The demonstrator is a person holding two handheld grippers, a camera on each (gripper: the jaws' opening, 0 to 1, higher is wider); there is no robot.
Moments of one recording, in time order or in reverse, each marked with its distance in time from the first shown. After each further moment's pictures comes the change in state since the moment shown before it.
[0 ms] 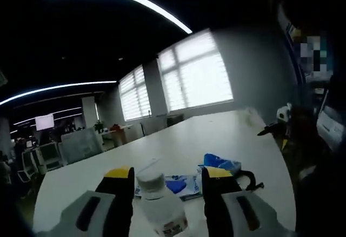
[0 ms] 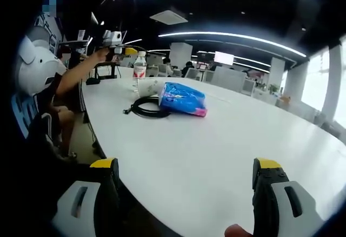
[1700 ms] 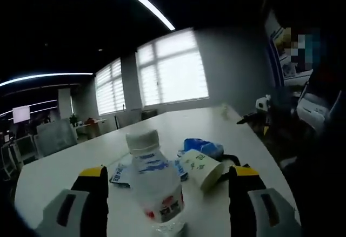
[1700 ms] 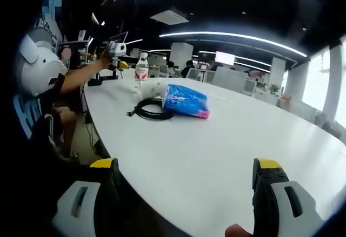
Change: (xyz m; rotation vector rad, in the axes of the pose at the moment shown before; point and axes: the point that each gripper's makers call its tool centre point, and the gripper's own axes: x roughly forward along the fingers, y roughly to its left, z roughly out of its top) left arm 0.005 0.006 -0.051 -0.044 0.016 -0.195; right arm -0.006 0.008 0.010 -0.001 -0.009 0.012
